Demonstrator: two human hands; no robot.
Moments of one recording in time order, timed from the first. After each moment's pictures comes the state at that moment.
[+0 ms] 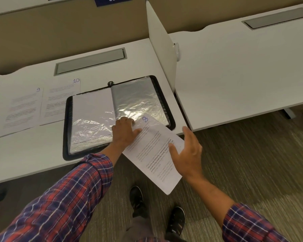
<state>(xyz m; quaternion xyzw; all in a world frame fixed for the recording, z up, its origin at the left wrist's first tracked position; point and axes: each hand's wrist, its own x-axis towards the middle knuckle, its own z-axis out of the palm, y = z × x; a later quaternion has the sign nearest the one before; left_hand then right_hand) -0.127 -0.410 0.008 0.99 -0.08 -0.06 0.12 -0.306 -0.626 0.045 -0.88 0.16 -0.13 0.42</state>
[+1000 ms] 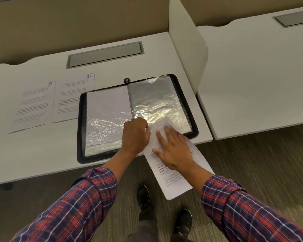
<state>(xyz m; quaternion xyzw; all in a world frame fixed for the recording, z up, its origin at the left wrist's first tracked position) -0.120 -0.373 0.011 0.96 -0.17 0.12 0.16 -0.195 -0.554 -0.018 -0.99 -0.09 0.09 0.10</state>
